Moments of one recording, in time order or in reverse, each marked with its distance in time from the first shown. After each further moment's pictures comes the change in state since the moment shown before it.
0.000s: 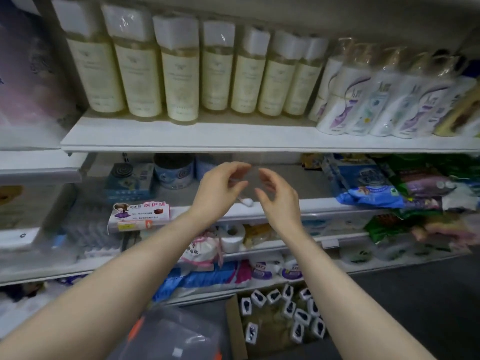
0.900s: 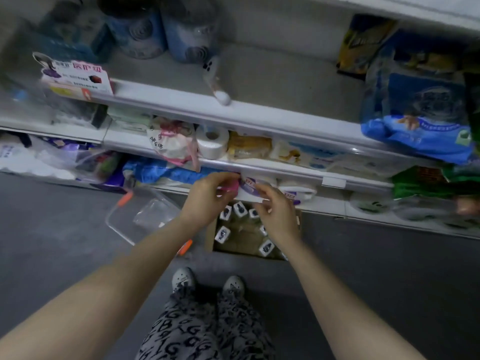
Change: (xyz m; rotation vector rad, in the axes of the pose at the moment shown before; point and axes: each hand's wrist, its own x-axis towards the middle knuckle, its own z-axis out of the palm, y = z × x) left_hand -0.124 -0.037 0.258 -0.010 -0.052 -0.619; right_hand -0.101 0.278 -0.051 0.012 -0.547 0.230
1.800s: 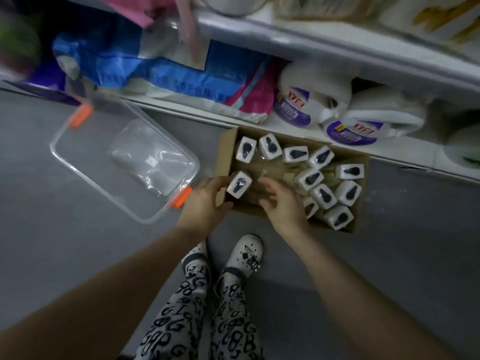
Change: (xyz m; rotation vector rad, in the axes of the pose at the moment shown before) left_hand -0.027 -0.343 0.180 0.145 -0.212 -0.408; right_hand 0.024 0.266 0.243 -0.108 -0.369 0.358
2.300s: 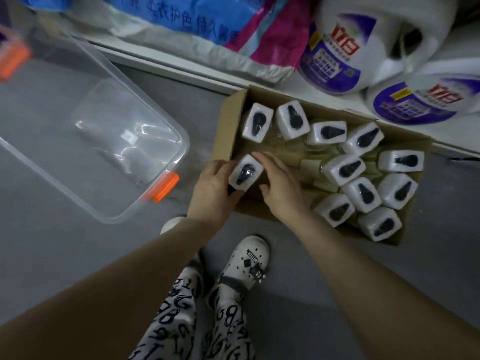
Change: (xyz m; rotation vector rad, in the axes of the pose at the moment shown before) left_hand 0.082 -0.097 0.117 0.061 0.126 0.010; right_hand 0.112 0.085 0.090 -0.248 -0.095 -0.167
